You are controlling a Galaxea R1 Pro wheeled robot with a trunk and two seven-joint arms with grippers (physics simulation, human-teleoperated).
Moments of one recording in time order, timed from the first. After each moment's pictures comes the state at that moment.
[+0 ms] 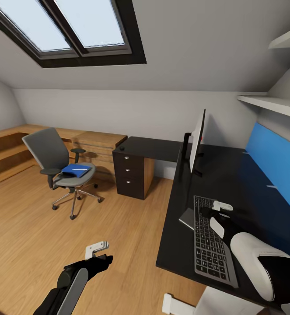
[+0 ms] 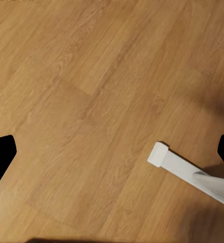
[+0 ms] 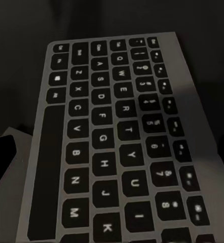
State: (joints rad) left arm -0.23 0.00 -0.15 -1.32 0.57 0.71 0.40; right arm -0.98 -0.11 0.01 -0.17 -0.28 0.03 -0.17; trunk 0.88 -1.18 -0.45
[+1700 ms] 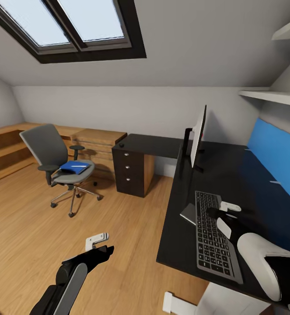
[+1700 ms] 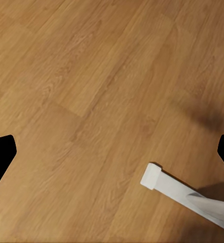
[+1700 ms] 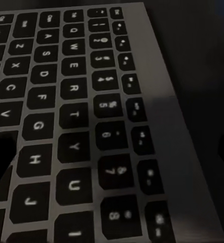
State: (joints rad) left arm -0.23 -0.01 -0.15 -1.43 0.57 0.71 0.41; right arm -0.98 -0.16 0.01 -0.17 -0.28 0.03 -0.18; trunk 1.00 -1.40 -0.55
